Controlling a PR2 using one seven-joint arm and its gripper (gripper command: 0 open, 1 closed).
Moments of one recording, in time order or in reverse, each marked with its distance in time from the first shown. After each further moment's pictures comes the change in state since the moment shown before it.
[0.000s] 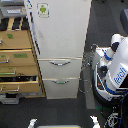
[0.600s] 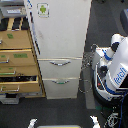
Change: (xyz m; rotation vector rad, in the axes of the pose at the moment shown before) arm 0.000 0.000 0.000 0.000 0.000 0.000
